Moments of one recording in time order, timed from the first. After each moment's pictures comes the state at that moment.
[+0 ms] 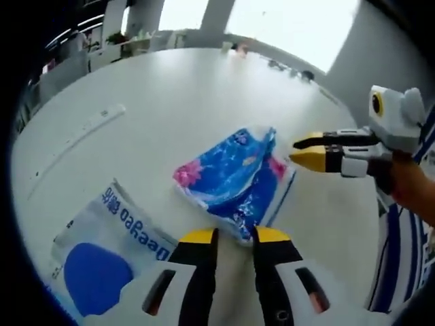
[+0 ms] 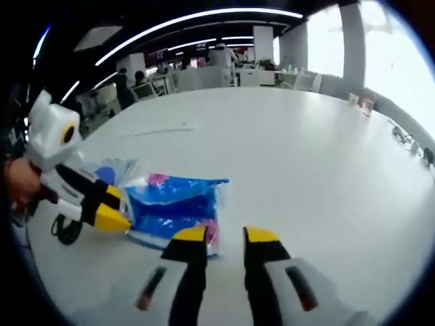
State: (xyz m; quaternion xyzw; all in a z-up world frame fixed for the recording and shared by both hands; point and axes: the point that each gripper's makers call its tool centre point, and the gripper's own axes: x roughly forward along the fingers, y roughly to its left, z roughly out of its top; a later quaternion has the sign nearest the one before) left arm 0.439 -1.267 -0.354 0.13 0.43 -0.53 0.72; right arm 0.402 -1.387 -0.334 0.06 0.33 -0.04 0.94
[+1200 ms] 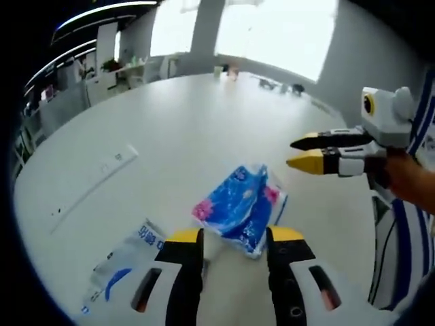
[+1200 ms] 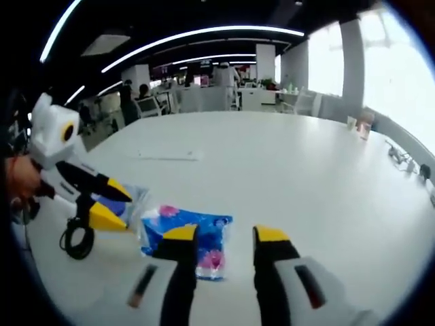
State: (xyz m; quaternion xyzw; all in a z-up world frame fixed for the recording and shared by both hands) left arm 0.461 -1.261 -0.294 0.14 0.35 -0.56 0.74; right arm 0.416 -1.382 -0.275 0.04 0.28 -0.04 0.96
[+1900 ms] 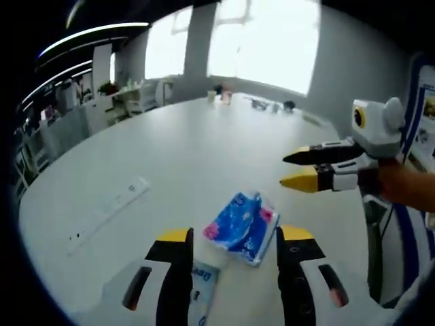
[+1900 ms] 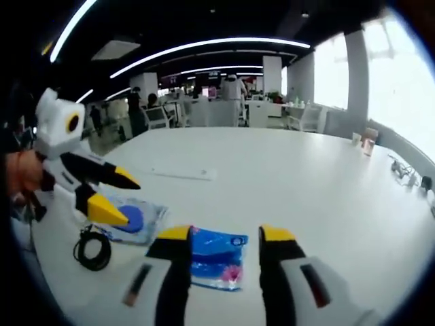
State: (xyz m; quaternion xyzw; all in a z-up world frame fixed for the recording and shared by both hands) left arm 0.467 -1.245 -0.233 0.12 0.28 -0.58 0.75; right arm 0.421 -1.356 -0.232 0.03 0.24 -0.02 0.97
